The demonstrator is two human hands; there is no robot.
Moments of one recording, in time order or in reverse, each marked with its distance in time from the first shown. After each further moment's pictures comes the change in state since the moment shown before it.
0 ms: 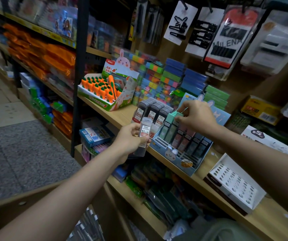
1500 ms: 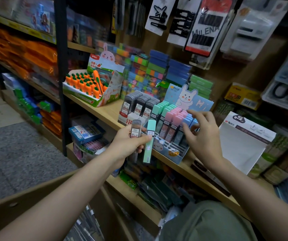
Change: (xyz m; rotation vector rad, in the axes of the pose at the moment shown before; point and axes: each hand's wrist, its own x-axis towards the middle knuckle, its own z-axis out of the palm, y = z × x) left_hand -0.029 0.001 0.031 -0.080 -0.101 -0.038; right_hand -0.100 0.037 0.016 0.279 0.392 0.051
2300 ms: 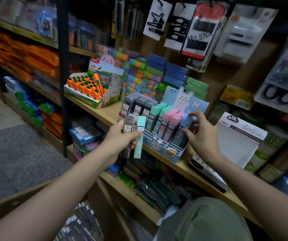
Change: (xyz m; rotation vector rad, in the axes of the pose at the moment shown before) left_hand -0.009 0.013 -0.011 -0.016 0.061 0.059; right_hand 0.004 0.024 -0.001 0.034 -0.098 0.105
